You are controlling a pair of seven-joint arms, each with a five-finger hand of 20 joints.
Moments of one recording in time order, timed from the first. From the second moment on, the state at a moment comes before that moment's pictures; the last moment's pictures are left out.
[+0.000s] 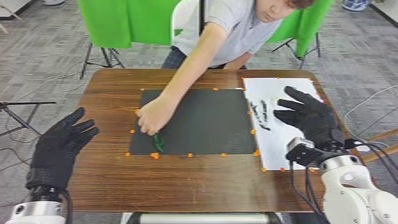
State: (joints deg) left arm 143.5 -50.5 -99.6 -136.5 38.9 27.9 21.3; right arm -117.3 -64.0 94.2 -126.4 -55.8 12.1 5.8
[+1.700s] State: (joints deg) left arm 143.6 -50.0 -99.0 -136.5 38.6 28.2 22.0; right arm -117.0 -63.9 94.4 -126.4 -55.8 12.0 6.1
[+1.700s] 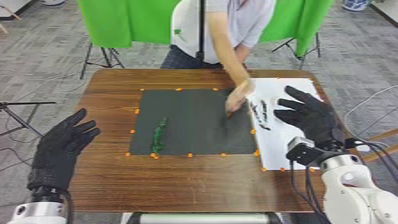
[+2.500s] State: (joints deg) left arm 145.1 -49.0 -99.1 -136.8 38.0 29.0 23.6; right arm -112.7 -56.0 89.0 -132.7 -100.3 17.4 42.6
